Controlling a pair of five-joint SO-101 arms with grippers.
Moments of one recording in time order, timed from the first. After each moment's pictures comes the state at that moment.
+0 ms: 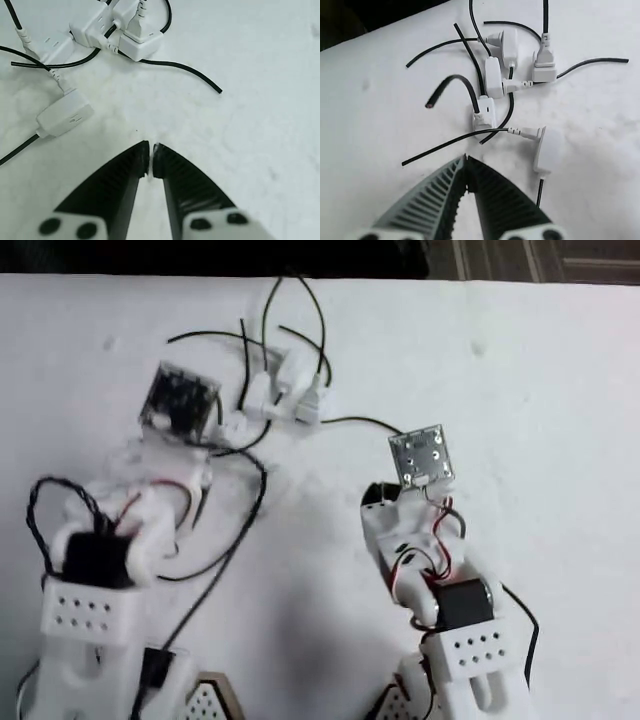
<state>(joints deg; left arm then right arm) 2.9 -56.5 44.9 63.9 -14.6 -16.4 -68.8 68.0 48.6 3.6</state>
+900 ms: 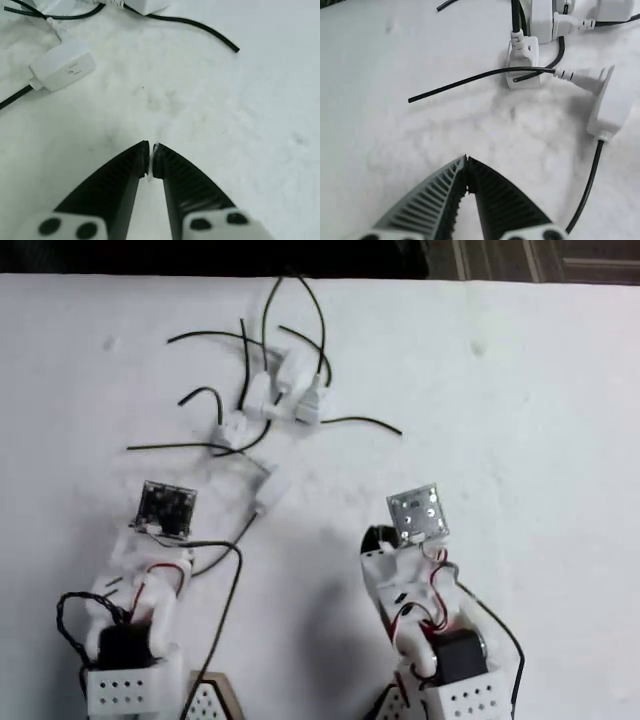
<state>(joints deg) -9.1 -103.3 96.9 52.9 -18.1 -18.2 -102.5 92.4 58.6 3.6</state>
